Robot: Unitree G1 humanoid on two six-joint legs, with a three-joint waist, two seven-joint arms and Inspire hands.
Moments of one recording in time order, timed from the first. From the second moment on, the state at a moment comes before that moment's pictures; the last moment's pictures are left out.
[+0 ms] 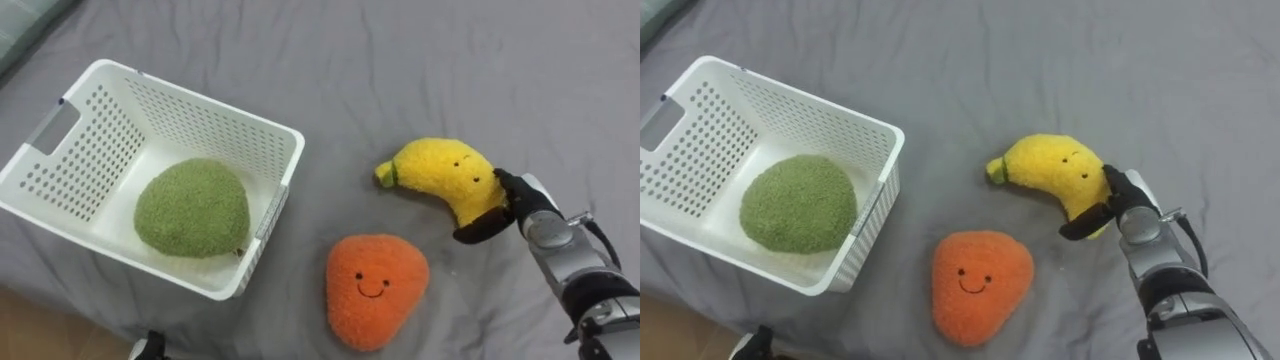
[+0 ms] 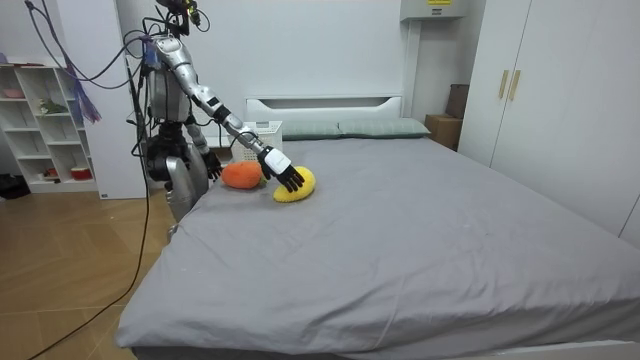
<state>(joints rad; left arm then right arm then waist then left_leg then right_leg) -0.08 0.22 -0.07 1.13 0.03 0.04 0.16 -0.59 -0.43 0.18 1.21 -0.12 0.05 -0.06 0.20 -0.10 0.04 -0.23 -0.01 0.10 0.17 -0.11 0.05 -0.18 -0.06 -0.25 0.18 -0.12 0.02</state>
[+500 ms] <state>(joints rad) -0.09 0.22 -0.10 1.12 0.03 0.03 0.18 -0.63 -0.43 0.21 1.25 -0.11 0.04 -0.12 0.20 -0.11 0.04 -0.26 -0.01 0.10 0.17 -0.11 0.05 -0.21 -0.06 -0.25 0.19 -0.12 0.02</state>
